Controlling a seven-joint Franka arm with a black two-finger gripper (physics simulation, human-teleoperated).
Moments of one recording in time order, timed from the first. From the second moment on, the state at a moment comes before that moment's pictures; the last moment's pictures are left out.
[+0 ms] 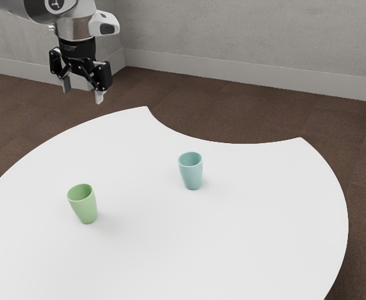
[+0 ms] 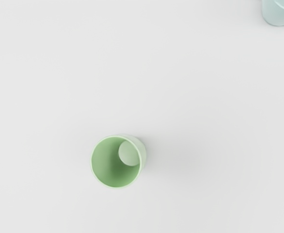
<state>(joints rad) -0.03 0.00 -0.02 -1.51 0.19 1.48 -0.12</state>
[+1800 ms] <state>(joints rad) -0.10 0.69 -0.15 -1.25 0.22 2.01 -0.37</state>
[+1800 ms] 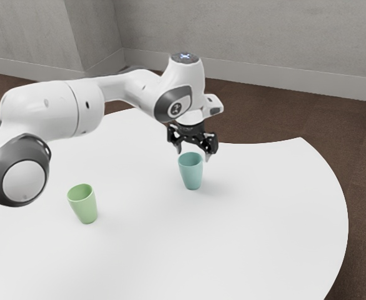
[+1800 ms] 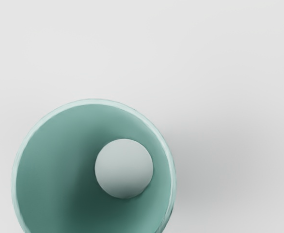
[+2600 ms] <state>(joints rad) -0.11 0.82 -0.16 -1.18 0.22 2.09 -0.42</state>
